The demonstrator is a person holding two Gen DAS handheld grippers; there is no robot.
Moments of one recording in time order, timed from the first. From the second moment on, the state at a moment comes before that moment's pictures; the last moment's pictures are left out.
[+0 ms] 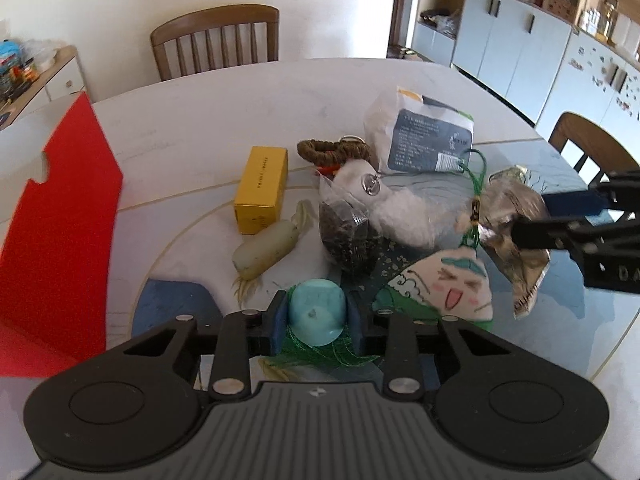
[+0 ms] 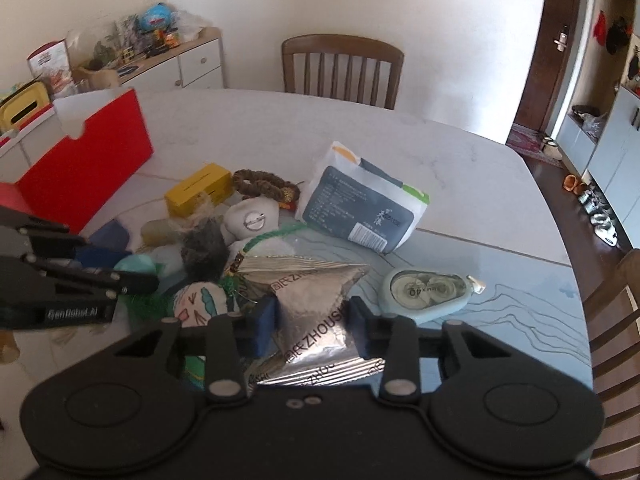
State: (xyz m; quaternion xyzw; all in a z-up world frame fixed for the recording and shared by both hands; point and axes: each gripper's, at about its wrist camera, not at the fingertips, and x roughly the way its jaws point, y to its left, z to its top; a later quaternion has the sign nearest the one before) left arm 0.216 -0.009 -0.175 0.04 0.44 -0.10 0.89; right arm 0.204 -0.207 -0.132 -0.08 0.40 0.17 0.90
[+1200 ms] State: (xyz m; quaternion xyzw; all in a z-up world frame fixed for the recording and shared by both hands) left arm 0.168 0.070 -0.125 -0.01 0.40 -0.17 0.90; right arm 0.135 -0.181 -0.106 -0.04 0.42 0.10 0.90
